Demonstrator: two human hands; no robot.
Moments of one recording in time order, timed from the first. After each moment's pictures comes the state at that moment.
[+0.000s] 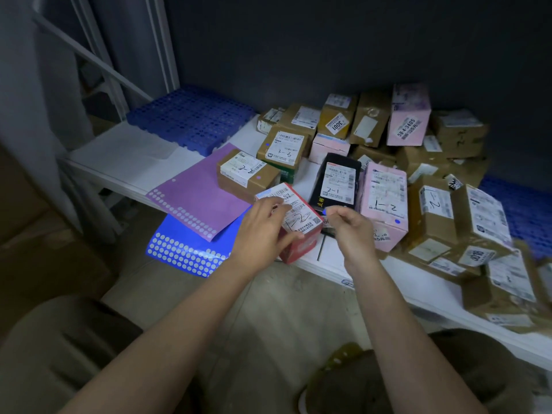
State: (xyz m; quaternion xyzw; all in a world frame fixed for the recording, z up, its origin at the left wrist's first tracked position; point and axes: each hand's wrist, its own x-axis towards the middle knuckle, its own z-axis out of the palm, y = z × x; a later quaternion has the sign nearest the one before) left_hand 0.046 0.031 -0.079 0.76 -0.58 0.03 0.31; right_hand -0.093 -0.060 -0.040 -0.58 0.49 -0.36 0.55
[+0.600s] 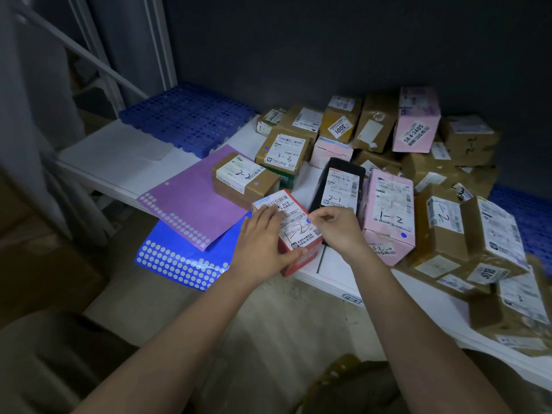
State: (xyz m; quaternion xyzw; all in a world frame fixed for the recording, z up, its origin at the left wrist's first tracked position) left_hand 0.046 0.016 -0.096 0.80 -0.53 -0.06 0.27; right_hand -0.063 -0.109 -0.060 -0.73 0.46 -0.21 0.46
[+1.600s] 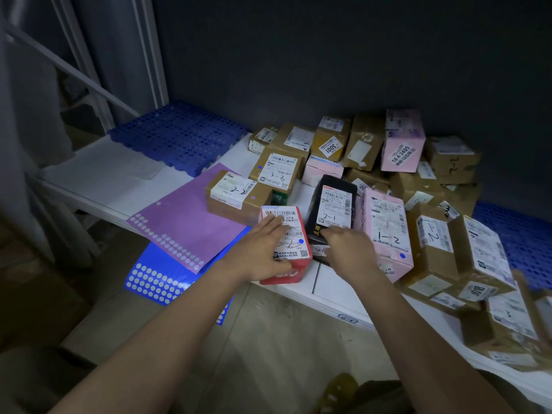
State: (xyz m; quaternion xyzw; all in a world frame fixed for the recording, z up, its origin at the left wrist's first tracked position) left_hand 0.079 -0.006 -0.065 0.73 -0.62 -0.22 0.19; right_hand -0.084 -0.121 -0.049 -0.92 0.37 0.04 -0.10
